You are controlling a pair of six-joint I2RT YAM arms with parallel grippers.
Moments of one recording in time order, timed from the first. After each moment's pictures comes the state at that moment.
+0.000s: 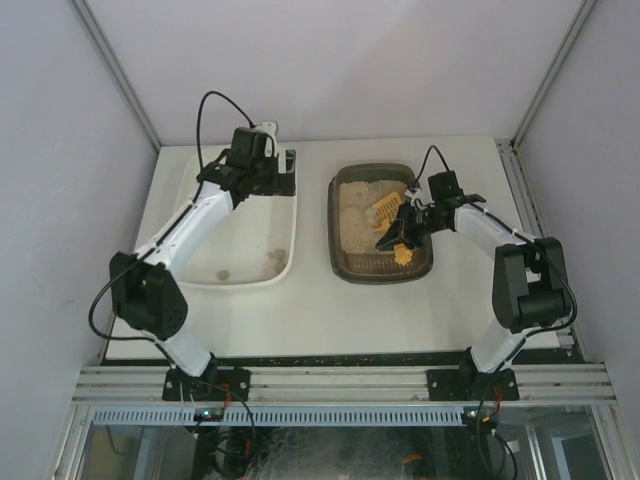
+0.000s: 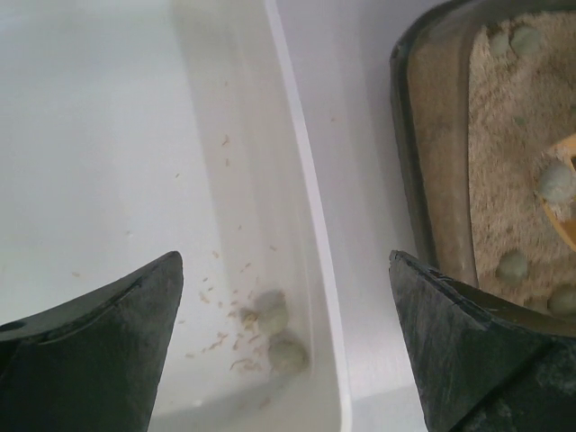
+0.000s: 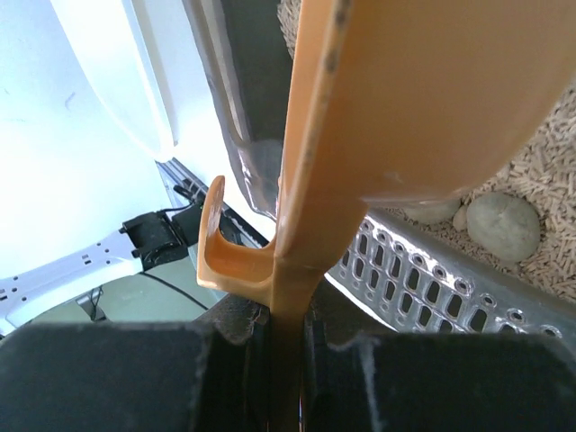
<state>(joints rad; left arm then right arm) -0.39 1.70 1.56 -0.58 -0.10 -0.27 0.17 1.70 1.16 -0.61 -0.82 0.51</state>
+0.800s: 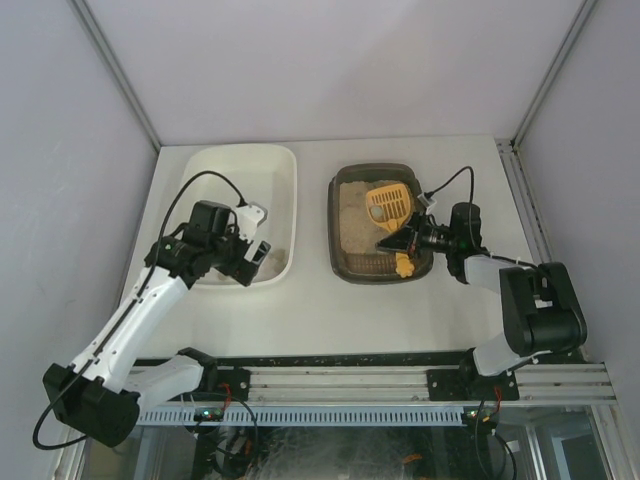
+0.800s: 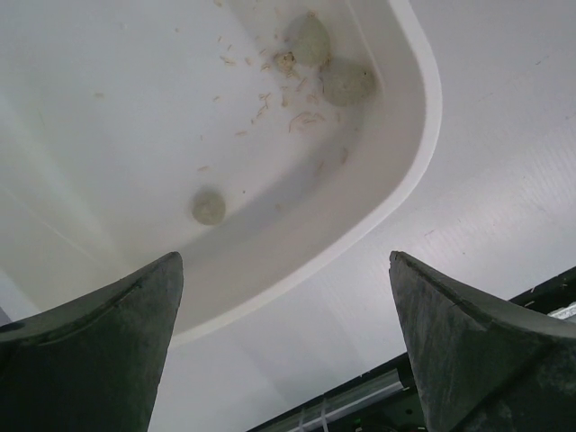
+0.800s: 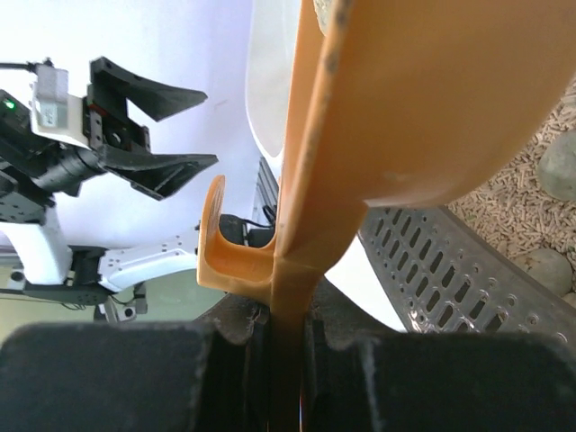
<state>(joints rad) -0.39 1.06 1.02 -0.87 0.01 0.23 0.11 1.52 0.59 0.53 -1.08 0.97</state>
